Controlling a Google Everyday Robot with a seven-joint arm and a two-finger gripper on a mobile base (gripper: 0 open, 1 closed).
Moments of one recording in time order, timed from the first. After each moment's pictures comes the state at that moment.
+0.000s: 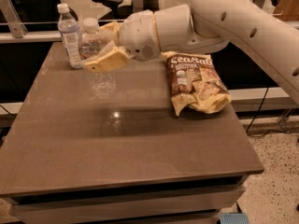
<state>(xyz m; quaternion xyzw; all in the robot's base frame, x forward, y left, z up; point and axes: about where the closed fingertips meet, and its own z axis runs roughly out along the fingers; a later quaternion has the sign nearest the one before) 0.520 0.123 0.994 -0.63 0.47 0.37 0.50</state>
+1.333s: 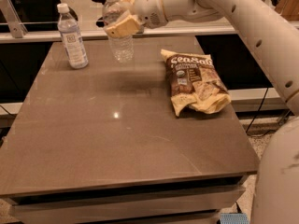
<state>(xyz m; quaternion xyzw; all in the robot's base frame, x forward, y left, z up) 0.669 0.094 0.999 -0.61 0.52 0.29 0.52</state>
